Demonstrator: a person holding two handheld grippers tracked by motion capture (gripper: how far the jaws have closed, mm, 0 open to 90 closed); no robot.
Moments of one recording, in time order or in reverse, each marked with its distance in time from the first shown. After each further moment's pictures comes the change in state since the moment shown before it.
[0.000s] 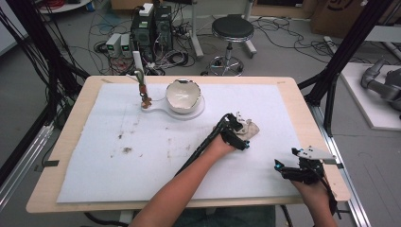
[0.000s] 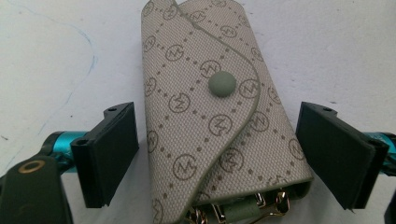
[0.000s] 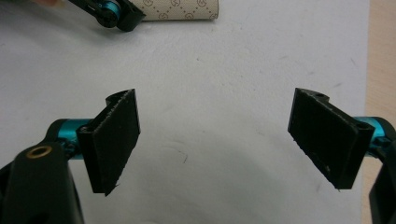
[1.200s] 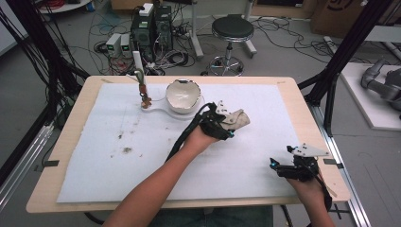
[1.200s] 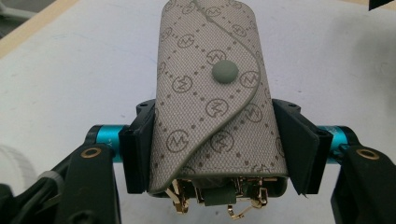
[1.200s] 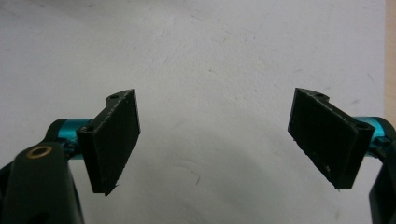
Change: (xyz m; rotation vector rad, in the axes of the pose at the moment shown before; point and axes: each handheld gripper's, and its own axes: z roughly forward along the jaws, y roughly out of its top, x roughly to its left) left arm 0.021 0.000 -0.097 -0.097 0.029 0.049; right arm 0.007 0.010 0.011 0.001 0.011 -0.036
